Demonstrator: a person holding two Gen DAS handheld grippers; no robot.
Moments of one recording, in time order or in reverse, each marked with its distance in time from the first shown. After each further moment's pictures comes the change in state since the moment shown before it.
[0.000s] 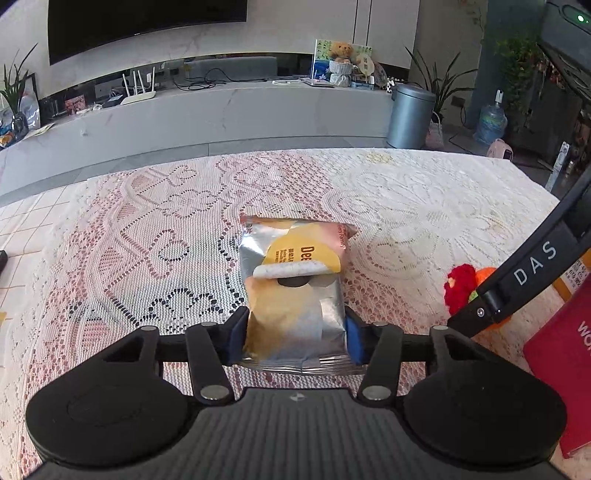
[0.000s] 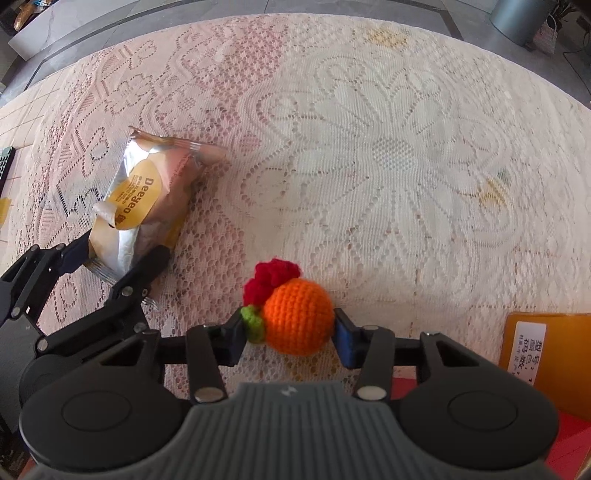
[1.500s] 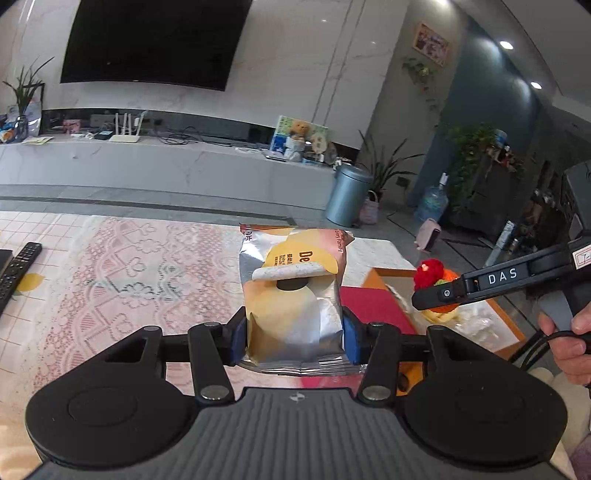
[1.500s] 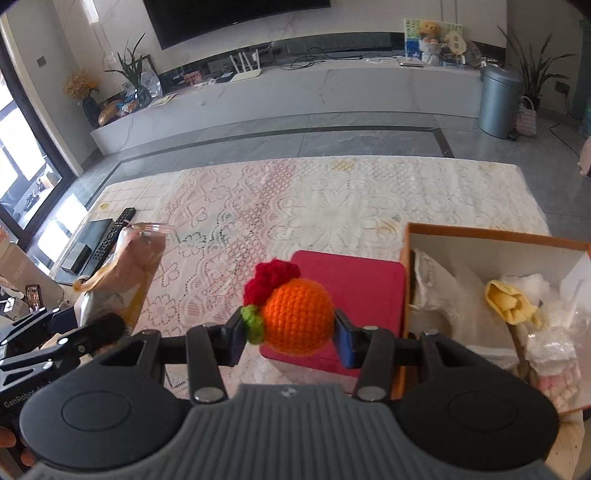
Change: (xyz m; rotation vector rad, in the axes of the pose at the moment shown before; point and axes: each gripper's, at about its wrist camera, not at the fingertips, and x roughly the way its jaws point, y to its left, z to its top) left arm -0.226 -0.091 -0.021 -0.126 -0.204 -0.176; right arm -0.206 -0.101 -0.218 0.000 -0.497 0.149
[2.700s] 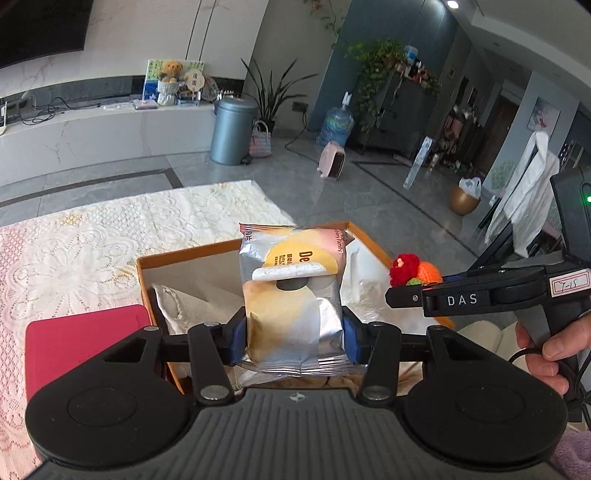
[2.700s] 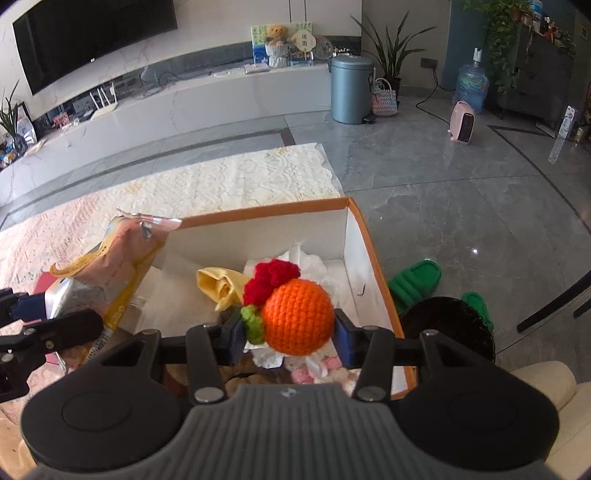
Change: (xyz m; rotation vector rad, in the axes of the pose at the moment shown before) left arm 0.179 -0.180 0.004 0.189 0.237 -0.253; right arm -0.018 -0.226 -0.018 0.159 -0.018 -0.324
